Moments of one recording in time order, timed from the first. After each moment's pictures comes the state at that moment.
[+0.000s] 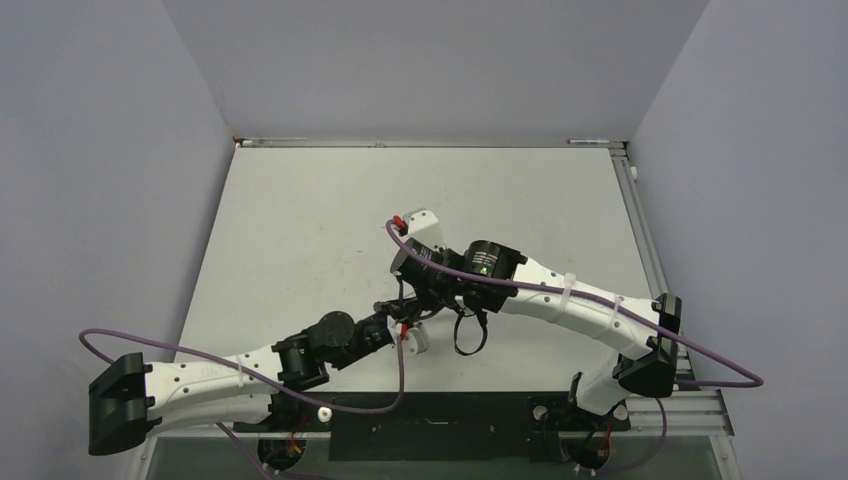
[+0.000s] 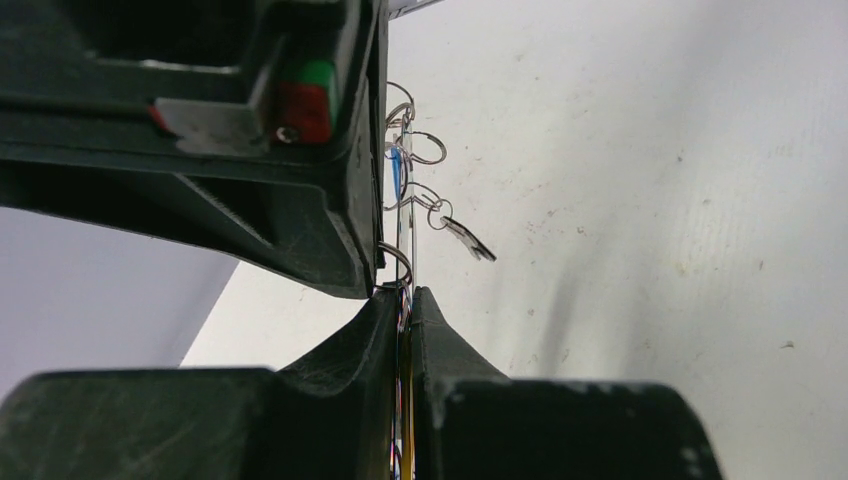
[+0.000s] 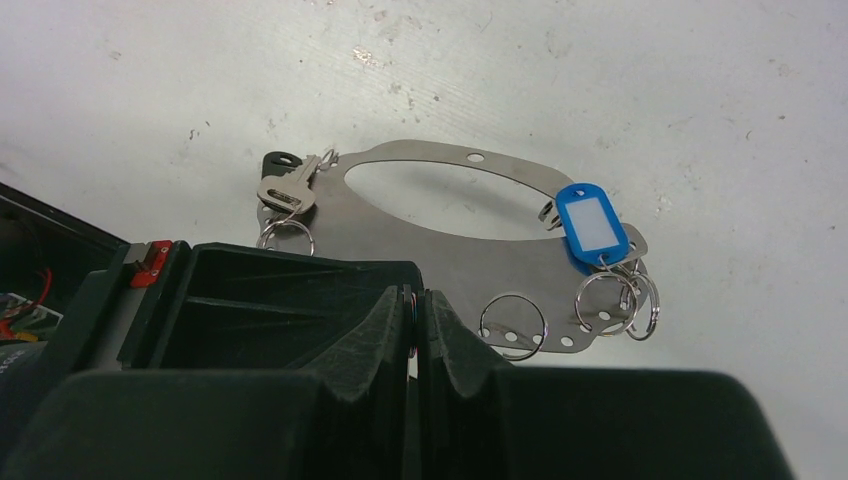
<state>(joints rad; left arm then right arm) -1.21 0.86 0.38 0.46 -0.18 0.56 1.21 1.54 1.63 -1.10 0.43 0.62</state>
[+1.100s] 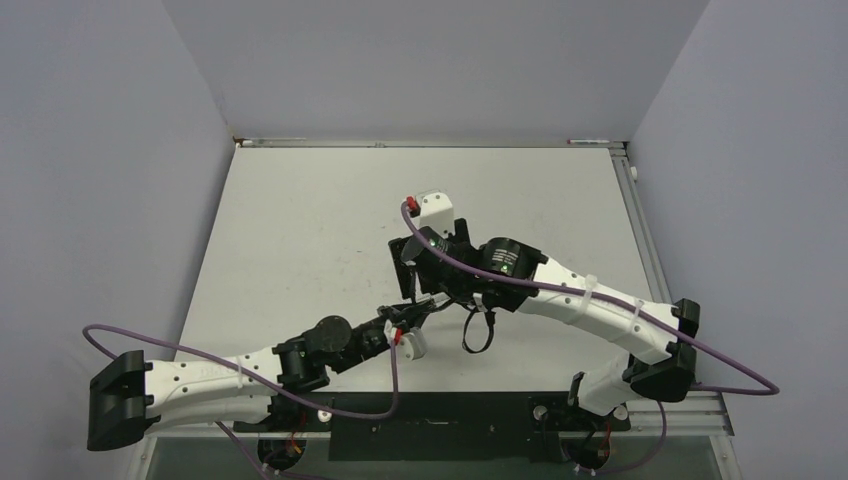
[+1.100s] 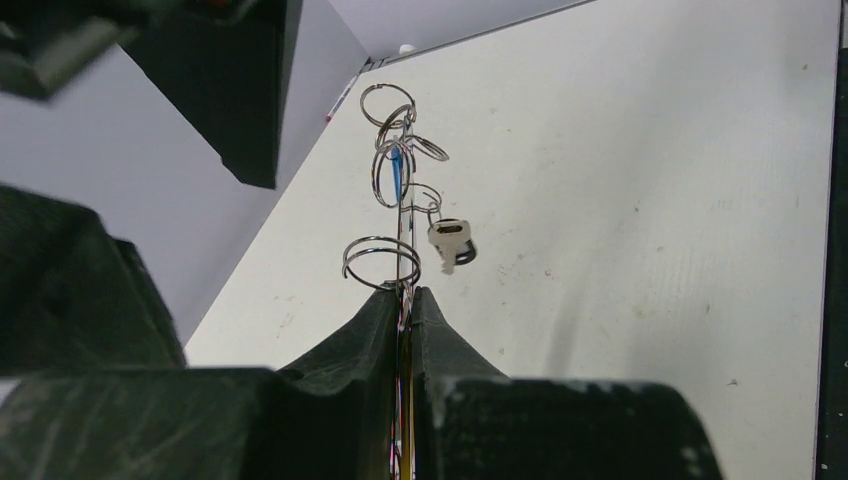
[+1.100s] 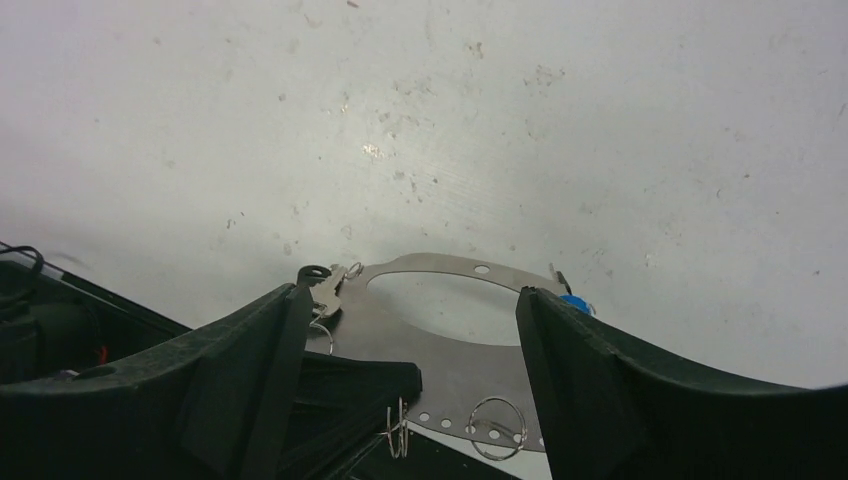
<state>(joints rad) -1.26 0.86 0.37 0.52 -0.17 0.54 1.20 1.50 1.63 -1.02 0.51 0.61</state>
